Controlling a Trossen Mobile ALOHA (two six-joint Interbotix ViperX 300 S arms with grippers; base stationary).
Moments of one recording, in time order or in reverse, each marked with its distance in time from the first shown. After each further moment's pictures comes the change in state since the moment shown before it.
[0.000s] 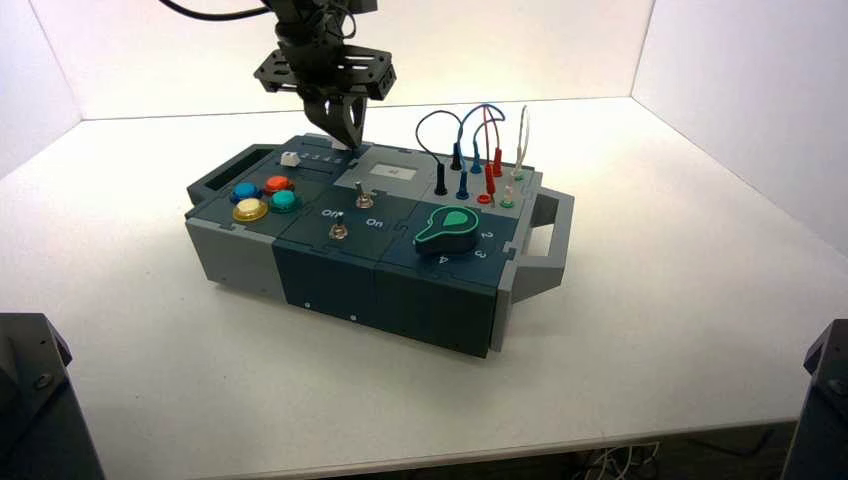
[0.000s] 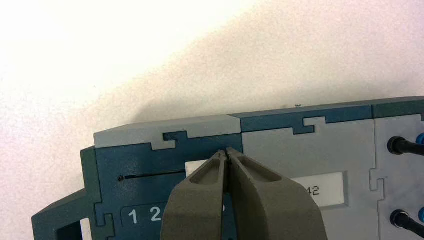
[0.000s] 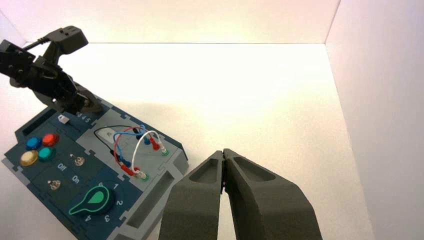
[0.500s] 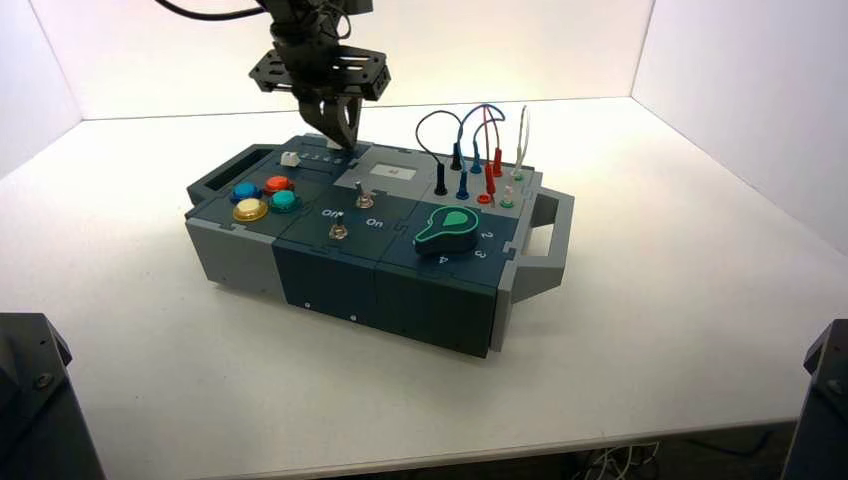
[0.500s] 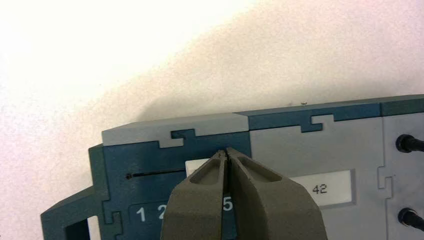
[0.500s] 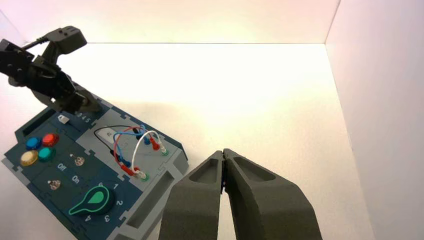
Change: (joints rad) left arm 0.018 0.000 0.000 0.003 0.011 0.017; right arm 0.002 0.000 0.000 0.000 0.000 0.000
